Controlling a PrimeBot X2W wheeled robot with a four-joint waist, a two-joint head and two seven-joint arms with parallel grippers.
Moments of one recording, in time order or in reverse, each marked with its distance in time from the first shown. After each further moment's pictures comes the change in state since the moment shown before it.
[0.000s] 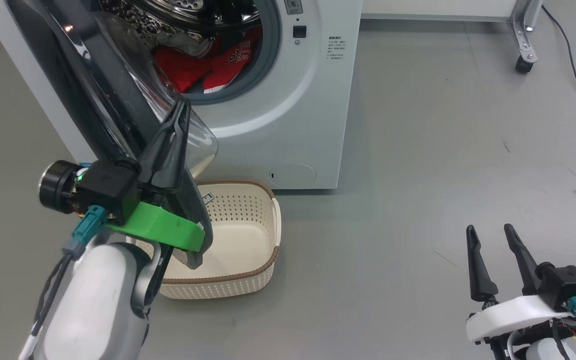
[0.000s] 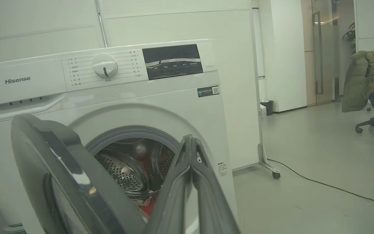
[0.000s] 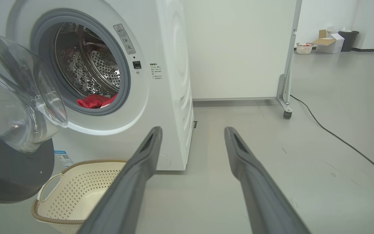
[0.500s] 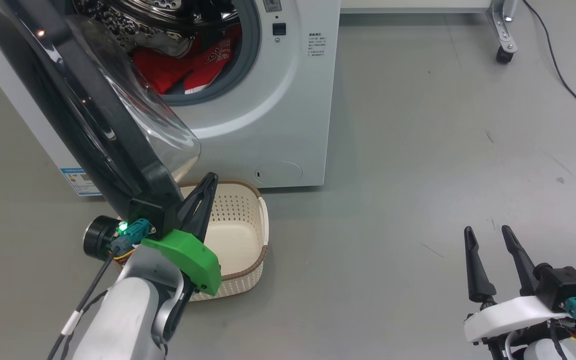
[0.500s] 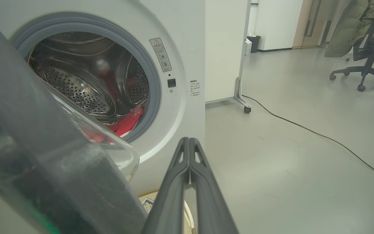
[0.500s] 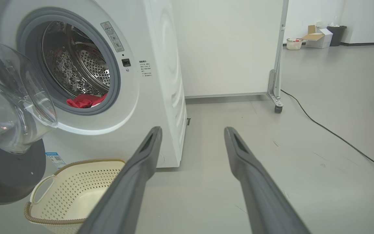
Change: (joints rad) left arm 0.068 -0.023 -0.070 0.164 -0.065 -0.004 0.154; right arm 0.000 0.019 0.000 0.012 -0.007 0.012 0.000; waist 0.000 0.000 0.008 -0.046
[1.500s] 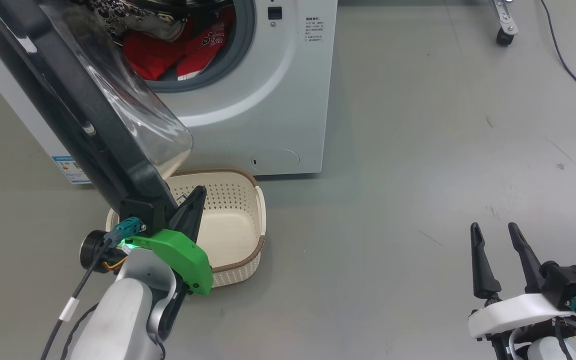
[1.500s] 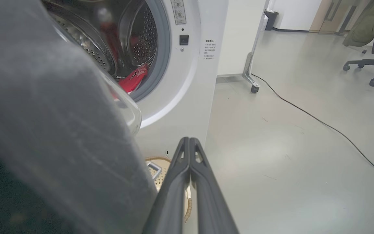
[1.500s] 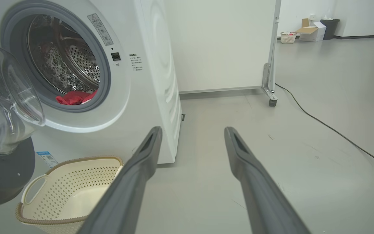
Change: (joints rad) left arm -0.009 -0.021 0.041 0.142 -0.049 0.032 0.037; right arm -0.003 0.023 -0.041 0.001 -0.018 0.015 0.000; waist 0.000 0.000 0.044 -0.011
